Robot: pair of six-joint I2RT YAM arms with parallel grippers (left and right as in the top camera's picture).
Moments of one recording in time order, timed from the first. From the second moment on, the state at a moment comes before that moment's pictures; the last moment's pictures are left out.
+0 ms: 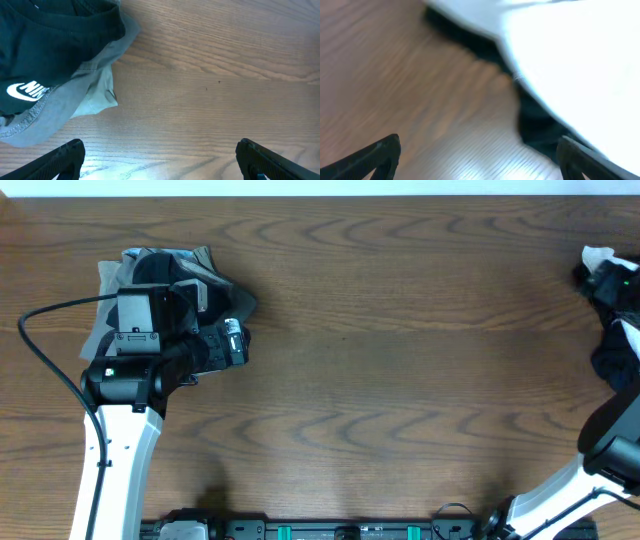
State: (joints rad) left arm -0.01 1.20 1.13 -0.89 0.28 -0.21; right arm -0.53 1.96 1.69 -0.82 0.08 0.22
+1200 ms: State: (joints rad) left arm -0.01 1.20 1.13 -0.89 0.29 -0.21; right arm -0.59 2.18 1.70 -0.56 0.16 0.31
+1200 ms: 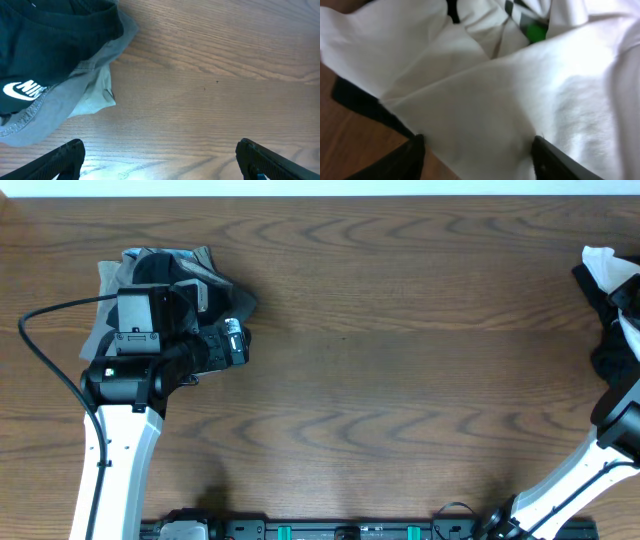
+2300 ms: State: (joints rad) left arm -0.01 1.00 1.13 -0.73 0.29 -0.25; right arm -0.25 1.50 1.73 -0.70 -0.35 0.24
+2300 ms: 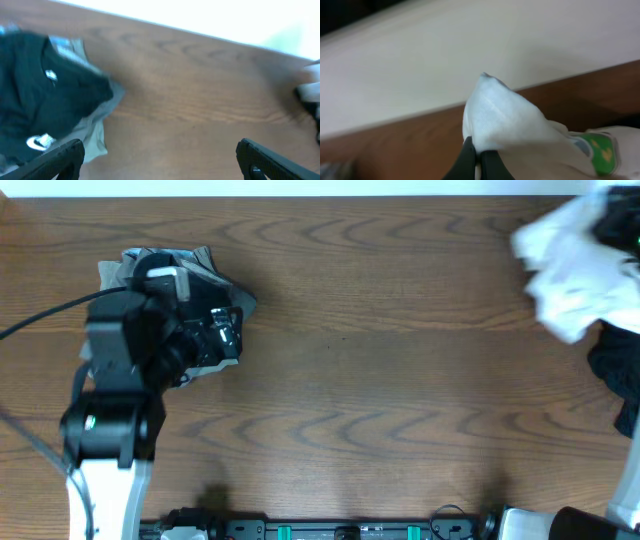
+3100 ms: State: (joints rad) left arm -0.07 1.00 1.13 -0.85 0.29 -0.25; right arm 0.16 1.54 1.71 -0.85 -0.29 0.05
